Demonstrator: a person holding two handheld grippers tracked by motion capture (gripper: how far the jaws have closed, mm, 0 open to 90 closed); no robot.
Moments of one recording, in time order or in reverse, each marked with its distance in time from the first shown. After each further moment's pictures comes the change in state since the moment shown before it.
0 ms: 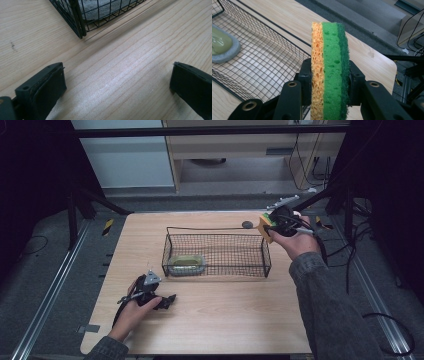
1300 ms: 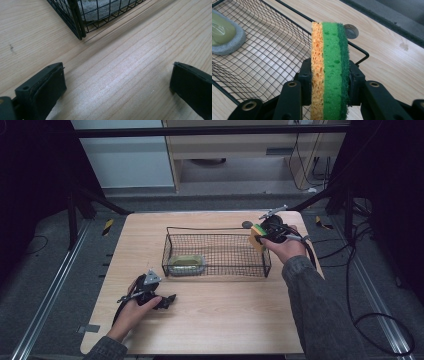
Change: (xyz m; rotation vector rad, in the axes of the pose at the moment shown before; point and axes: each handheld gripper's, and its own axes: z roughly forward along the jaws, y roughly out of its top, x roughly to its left) left arm 0.002 0.001 0.001 -0.001 -0.011 0.010; right arm 0.008 -0.019 0.053 0.050 0.115 0.033
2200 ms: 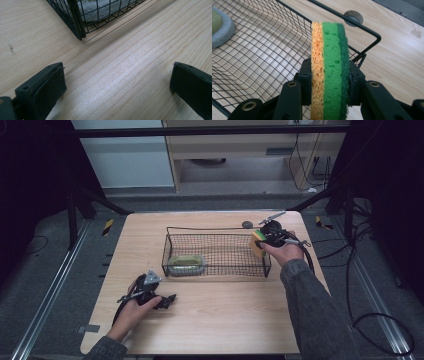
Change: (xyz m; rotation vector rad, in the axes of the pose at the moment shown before) left arm 0.001 0.000 0.000 0.004 -0.004 0.005; right arm -0.004 -0.016 0.025 0.042 0.008 0.033
